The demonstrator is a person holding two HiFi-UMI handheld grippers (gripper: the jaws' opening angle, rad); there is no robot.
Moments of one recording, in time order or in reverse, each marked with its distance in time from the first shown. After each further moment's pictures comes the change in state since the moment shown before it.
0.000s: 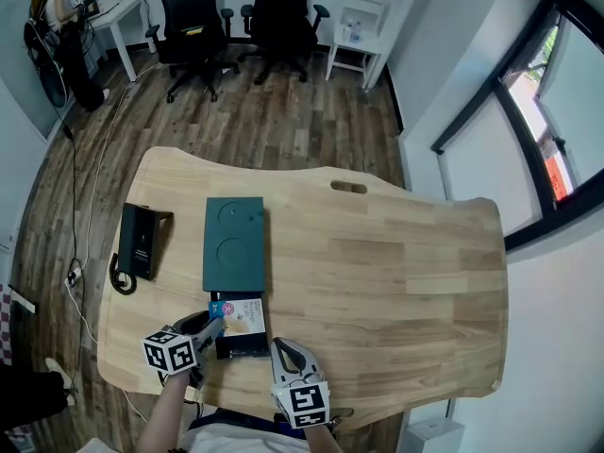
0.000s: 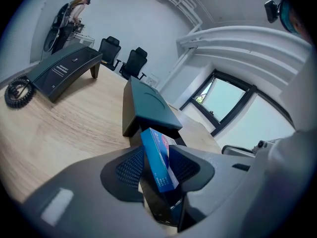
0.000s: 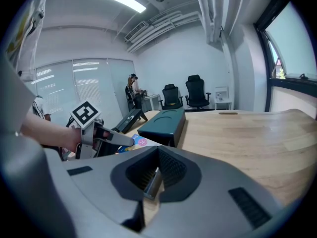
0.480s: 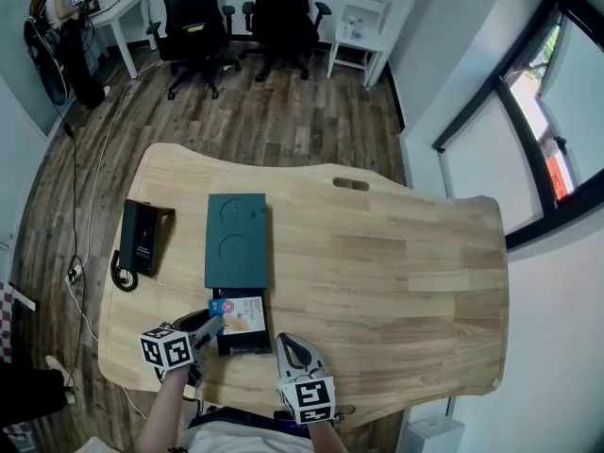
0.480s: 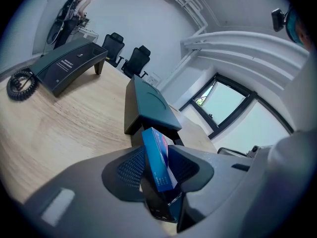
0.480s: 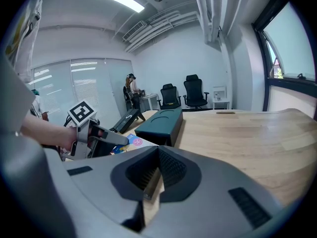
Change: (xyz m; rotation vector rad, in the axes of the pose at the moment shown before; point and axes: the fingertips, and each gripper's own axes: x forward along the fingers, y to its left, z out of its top) left arm -0.007 0.003 0.000 -0.059 0.011 -0.026; right arm 0.000 -0.008 0.000 0.005 0.006 -0.020
